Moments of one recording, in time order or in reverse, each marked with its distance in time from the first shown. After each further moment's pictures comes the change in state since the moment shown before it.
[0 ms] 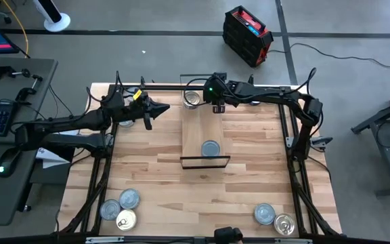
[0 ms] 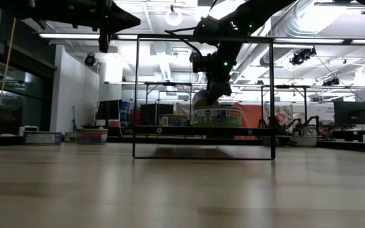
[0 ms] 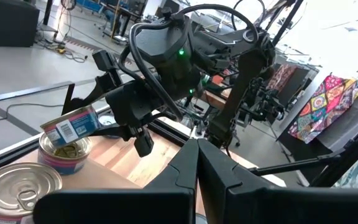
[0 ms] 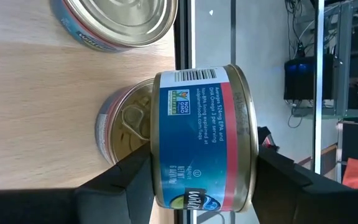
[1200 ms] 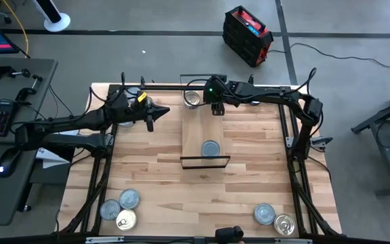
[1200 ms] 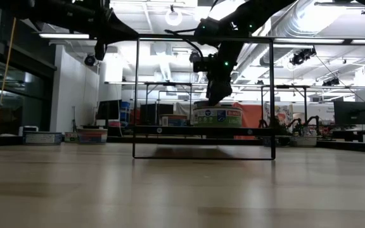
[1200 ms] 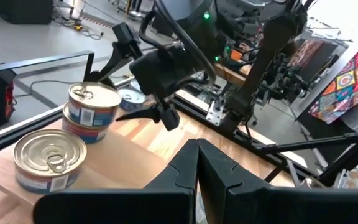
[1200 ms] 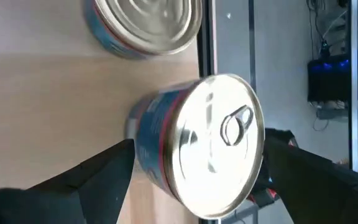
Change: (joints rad) left arm 0.001 0.000 0.000 -0.130 -0.023 0.032; right arm -0.005 -0.001 0.000 -0.040 -0.072 0.063
